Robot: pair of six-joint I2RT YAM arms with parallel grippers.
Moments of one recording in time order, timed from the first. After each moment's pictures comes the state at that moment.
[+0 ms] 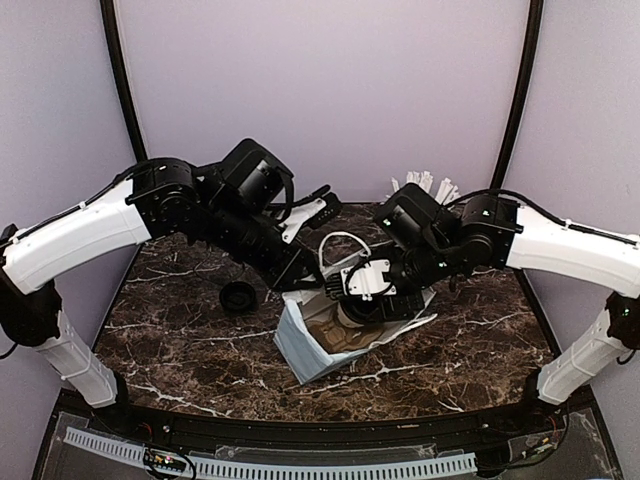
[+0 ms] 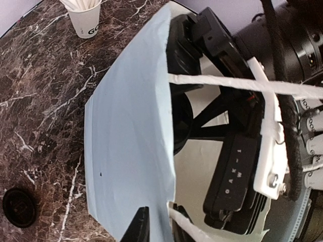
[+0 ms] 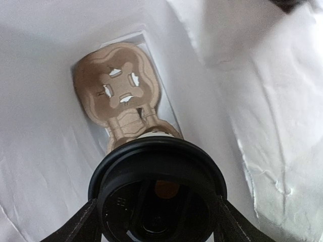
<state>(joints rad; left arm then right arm) -1.09 1.58 1.71 -0.99 0.13 -0.23 1.08 1.45 1.38 -0.89 0.06 -0.80</state>
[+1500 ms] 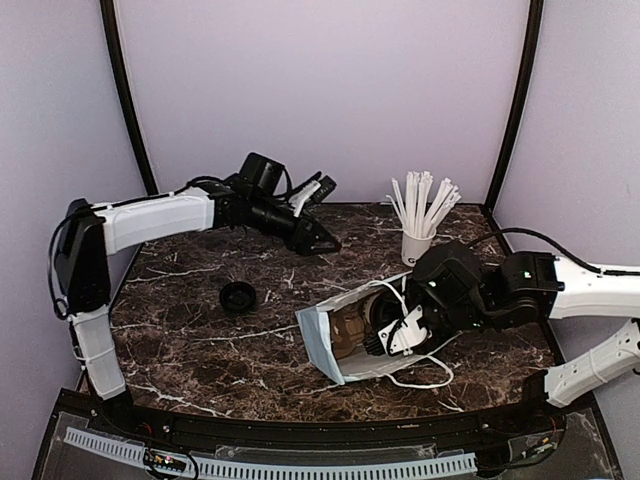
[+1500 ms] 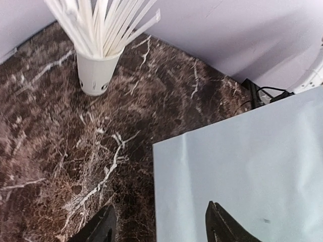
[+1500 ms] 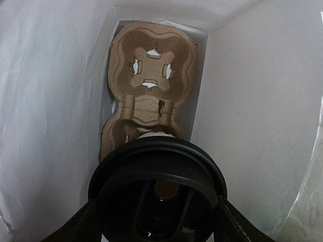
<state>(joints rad) -0.68 1.84 1.57 -0.38 0.67 0.07 1.21 1.17 0.98 -0.71 0.33 -1.10</state>
